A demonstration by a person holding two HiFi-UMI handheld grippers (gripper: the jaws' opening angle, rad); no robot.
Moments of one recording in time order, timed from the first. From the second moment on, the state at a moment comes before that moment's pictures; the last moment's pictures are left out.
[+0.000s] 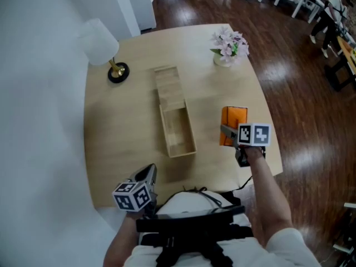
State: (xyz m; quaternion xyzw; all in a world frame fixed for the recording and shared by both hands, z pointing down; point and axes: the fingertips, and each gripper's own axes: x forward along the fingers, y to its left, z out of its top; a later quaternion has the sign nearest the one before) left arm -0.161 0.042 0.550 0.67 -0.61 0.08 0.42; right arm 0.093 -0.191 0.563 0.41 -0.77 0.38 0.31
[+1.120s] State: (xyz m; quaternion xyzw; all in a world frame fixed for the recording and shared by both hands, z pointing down) left arm -0.204 0.061 0.533 0.70 -0.59 0.05 0.41; right arm -0.122 -0.112 0.557 0.28 -0.82 0.35 0.35
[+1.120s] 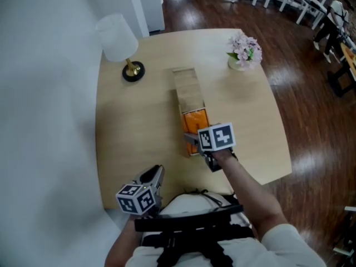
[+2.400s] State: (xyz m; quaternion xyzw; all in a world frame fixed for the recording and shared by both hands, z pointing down) left arm -0.169 0.041 0.513 0.74 -0.55 0.04 0.39; right arm -0.052 -0.122 0.512 0.32 -0.84 0.34 0.26
